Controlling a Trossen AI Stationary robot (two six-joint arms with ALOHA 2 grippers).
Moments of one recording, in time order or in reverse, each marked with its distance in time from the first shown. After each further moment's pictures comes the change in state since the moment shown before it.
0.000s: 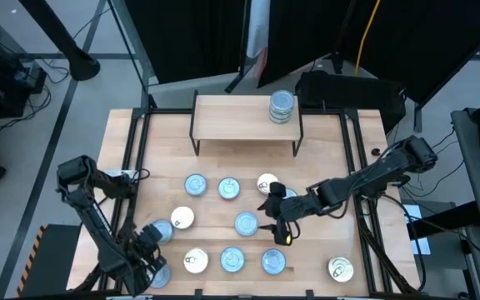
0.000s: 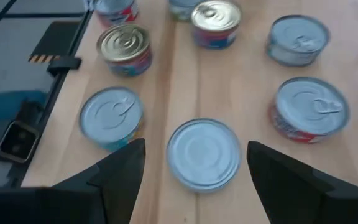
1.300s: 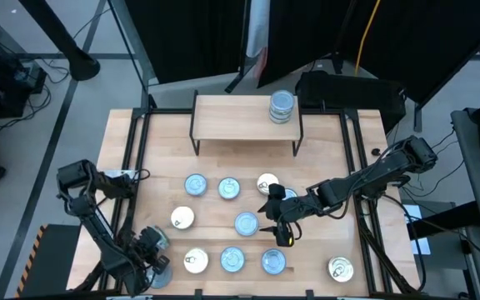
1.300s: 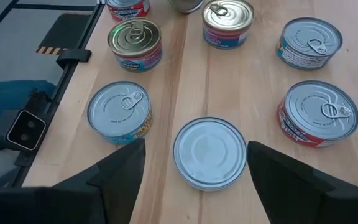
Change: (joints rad) left arm -0.049 0.034 -0.117 0.236 0.014 -0.220; right arm 0.000 -0.002 0.000 -0.004 -0.024 -0.040
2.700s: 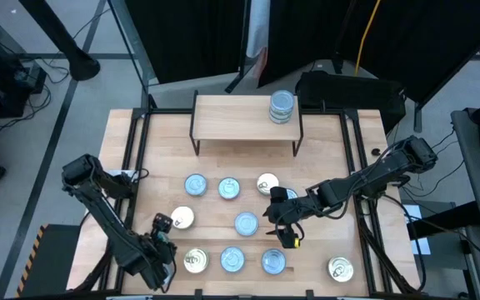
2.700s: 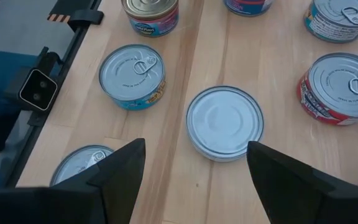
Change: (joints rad) left arm 0.208 -0.016 0.274 -0.391 0.014 1.651; right arm 0.002 0.000 0.000 -0.093 -0.079 -0.031
